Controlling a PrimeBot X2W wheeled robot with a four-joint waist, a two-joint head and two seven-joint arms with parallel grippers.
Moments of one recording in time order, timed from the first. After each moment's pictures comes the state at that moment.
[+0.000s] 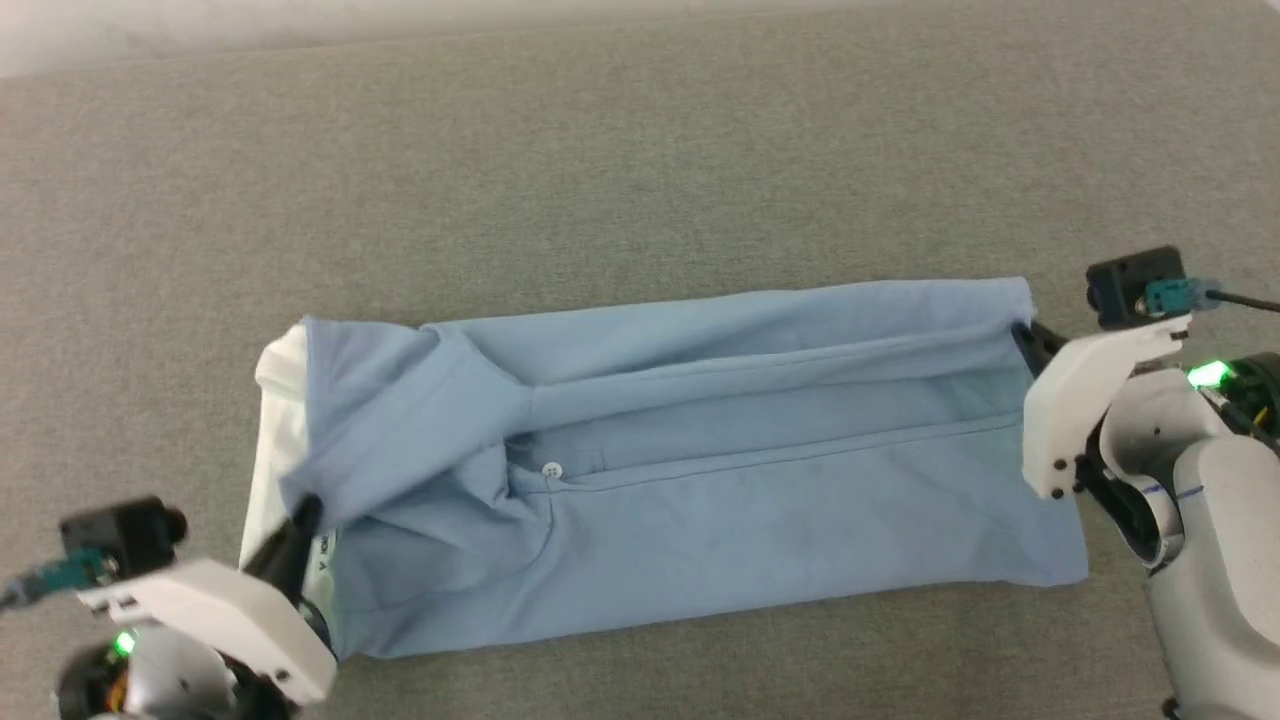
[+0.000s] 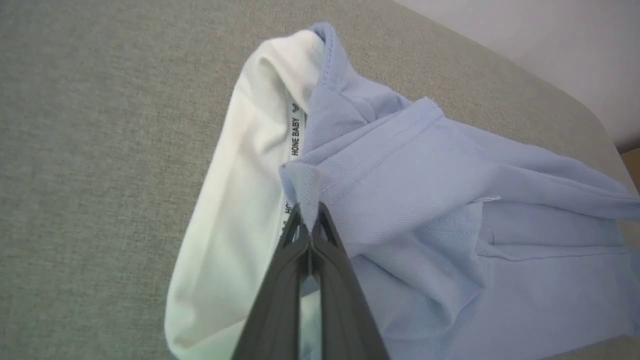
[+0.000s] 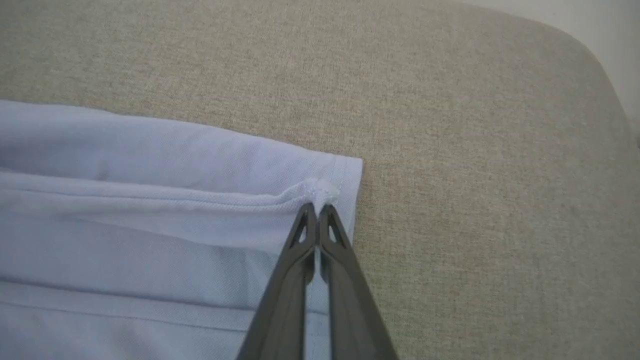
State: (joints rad) left arm 0.06 0.42 -0.07 -0.21 -0.74 0.18 0.33; right arm -0.44 -0.23 0.07 0.31 0.19 0.13 0.44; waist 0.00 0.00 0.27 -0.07
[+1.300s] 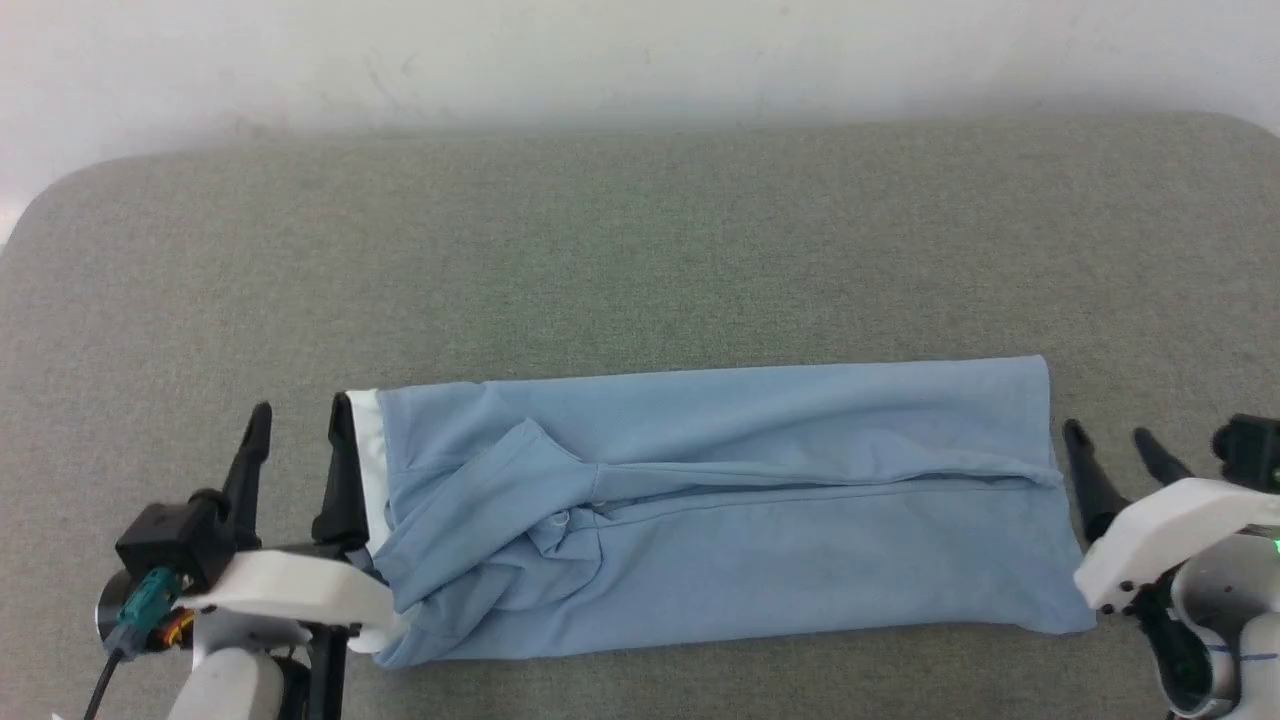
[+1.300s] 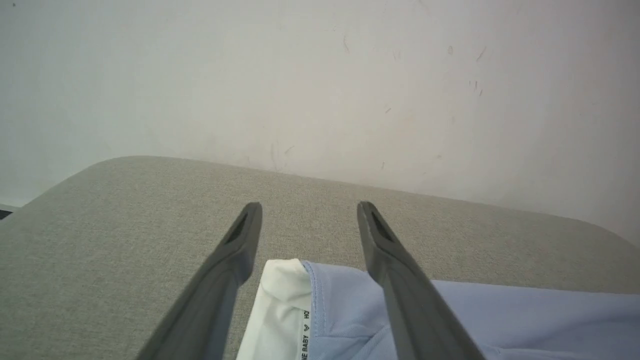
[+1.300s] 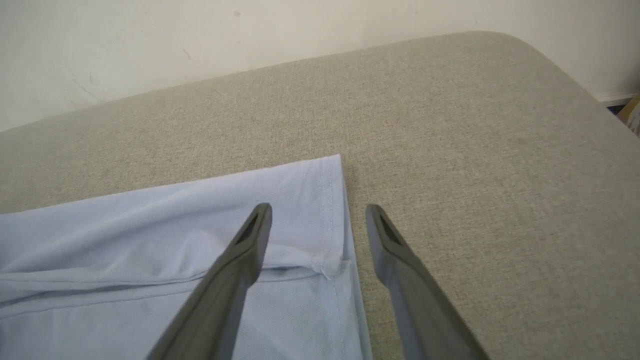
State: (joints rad) left arm -0.09 0.27 -0.13 0.10 -0.47 0.11 -0.25; right arm -0.12 -0.06 -0.22 0.12 0.22 0.13 0.30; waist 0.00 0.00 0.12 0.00
